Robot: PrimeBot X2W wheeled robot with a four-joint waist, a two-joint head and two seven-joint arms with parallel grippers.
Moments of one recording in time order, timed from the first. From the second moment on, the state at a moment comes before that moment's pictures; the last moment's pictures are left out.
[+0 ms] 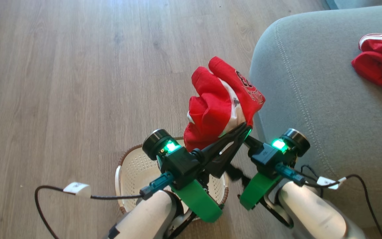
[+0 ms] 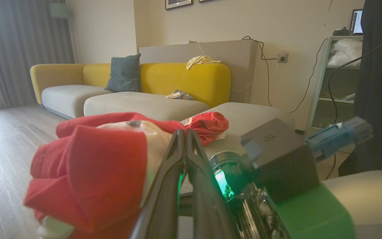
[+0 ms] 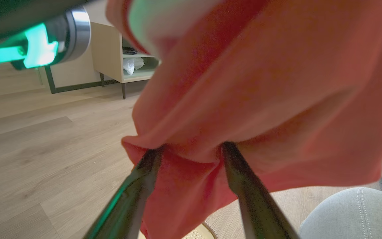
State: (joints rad) left arm -0.34 0.05 -0.71 0.05 -0.30 -0.10 -0.26; right arm -0.37 -0.21 0.65 0.30 0.18 0.13 -0.26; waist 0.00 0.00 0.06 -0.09
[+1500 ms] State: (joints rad) left arm -0.31 0.05 -0.65 0.16 -0.29 -0.11 -0.26; right arm -0.27 -0.09 0.29 0.16 0.13 0.13 -0.26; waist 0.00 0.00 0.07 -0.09
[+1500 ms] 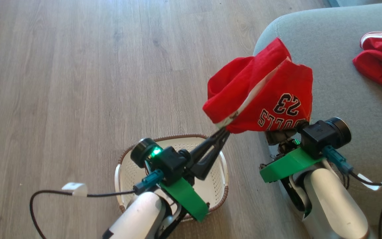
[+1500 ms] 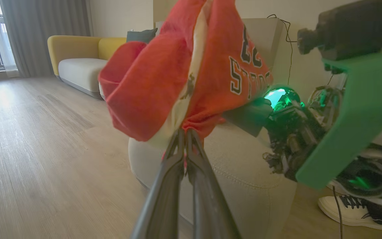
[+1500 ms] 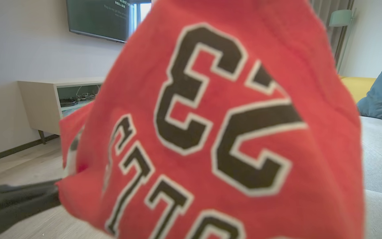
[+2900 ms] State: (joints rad) left arm -0.19 0.05 -0.63 0.23 -0.22 -0.13 -0.26; right arm -0.16 -0.11 0.11 0.11 0.06 0.13 -0.26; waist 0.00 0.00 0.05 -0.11
